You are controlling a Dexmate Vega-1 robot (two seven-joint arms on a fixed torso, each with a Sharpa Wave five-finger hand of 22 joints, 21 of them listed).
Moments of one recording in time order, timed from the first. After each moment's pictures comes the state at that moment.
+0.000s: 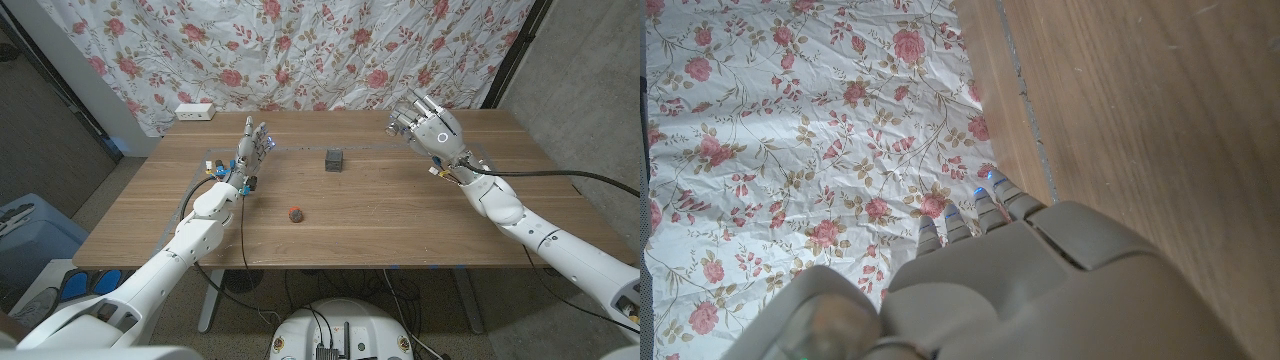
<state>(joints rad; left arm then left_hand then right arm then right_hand) 0.84 0.51 0.37 -1.30 -0.65 -0.29 -0.03 -0.02 0.06 -0.03 0.18 0.24 -0.06 -0.19 0.20 0.20 -0.05 -0.15 0.21 0.19 0.01 -0.03 0.19 0.19 0.06 -0.04 0.22 0.19 -0.76 -0.77 -0.57 -1.44 -1.44 -0.18 -1.12 1.04 -0.02 0.29 -0.17 0.23 0.71 -0.22 0.58 0.23 0.99 -0.22 0.19 0.20 0.46 -0.05 0.46 0.27 0.44 -0.05 0.20 0.17</state>
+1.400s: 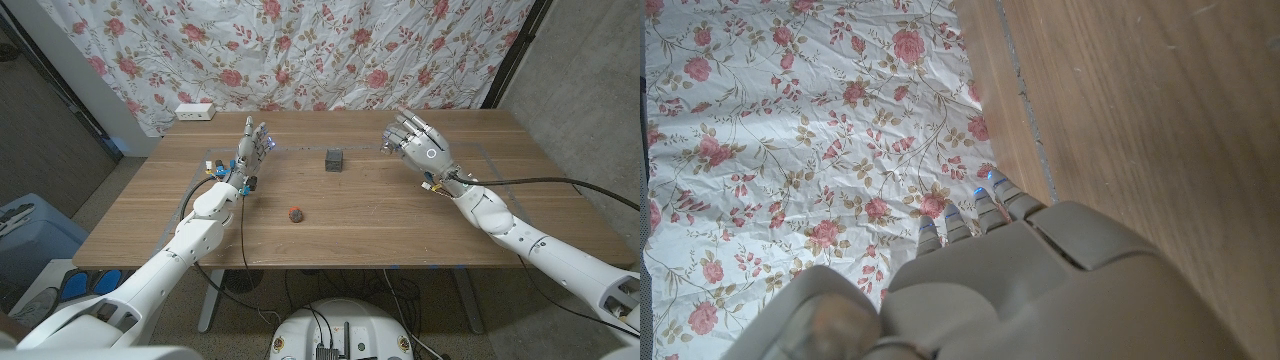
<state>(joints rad) 0.84 0.51 0.37 -1.30 -0.65 -0.29 -0.03 -0.02 0.06 -0.03 0.18 0.24 -0.06 -0.19 0.20 0.20 -0.05 -0.15 0.21 0.19 0.01 -0.03 0.19 0.19 0.06 -0.04 0.22 0.19 -0.74 -0.74 -0.68 -1.34 -1.42 -0.18 -1.12 1.11 -0.02 0.29 -0.17 0.22 0.70 -0.22 0.59 0.24 0.97 -0.22 0.19 0.20 0.44 -0.04 0.46 0.30 0.44 -0.05 0.20 0.17</state>
